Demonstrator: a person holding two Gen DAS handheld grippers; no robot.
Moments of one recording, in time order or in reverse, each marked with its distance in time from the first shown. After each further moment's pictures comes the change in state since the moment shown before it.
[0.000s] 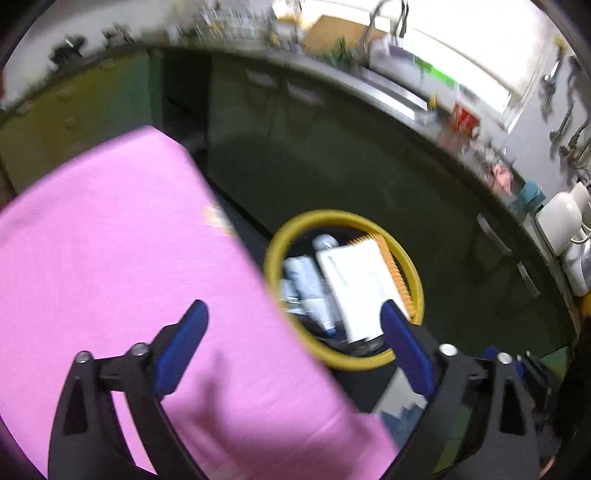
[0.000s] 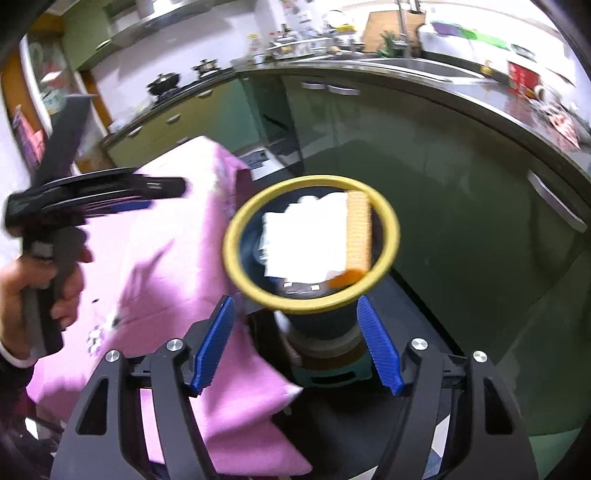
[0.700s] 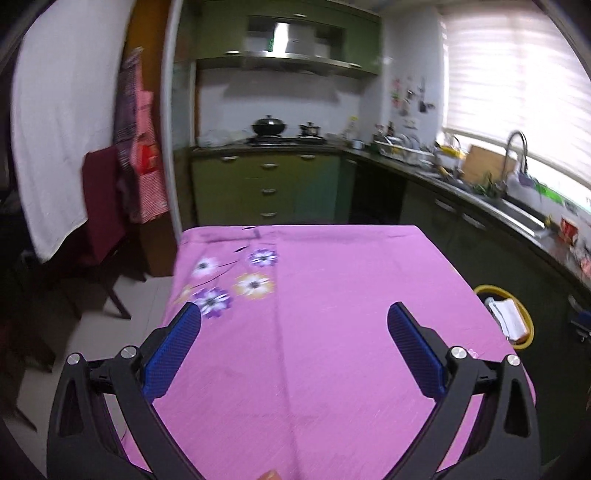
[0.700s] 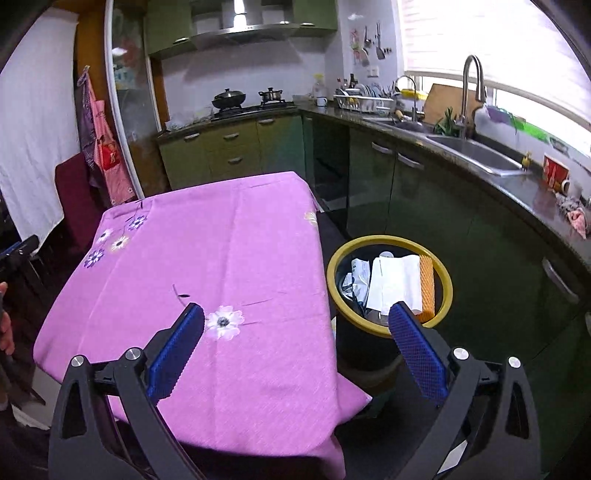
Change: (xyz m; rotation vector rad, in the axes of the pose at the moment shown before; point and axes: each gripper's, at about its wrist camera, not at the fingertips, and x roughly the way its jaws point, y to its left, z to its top) left arm -0.296 0.151 -0.193 -0.269 -0.442 0.555; right arm -0.080 0.139 -0.028 -0.230 -0.180 0.041
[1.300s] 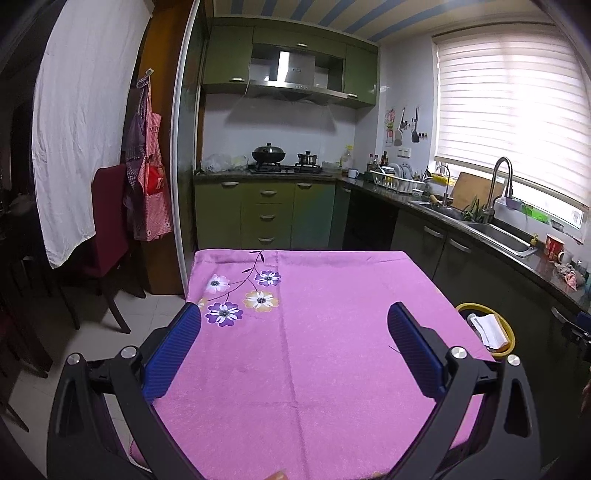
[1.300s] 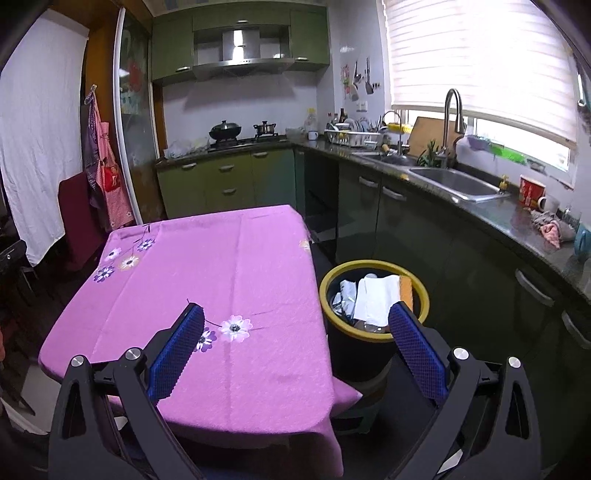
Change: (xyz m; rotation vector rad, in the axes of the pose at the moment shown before) left arm -0.063 0.014 -0.005 0.002 -0.107 -0.034; right arm -0.077 0.010 -0.017 -0.004 -0.139 -0.045
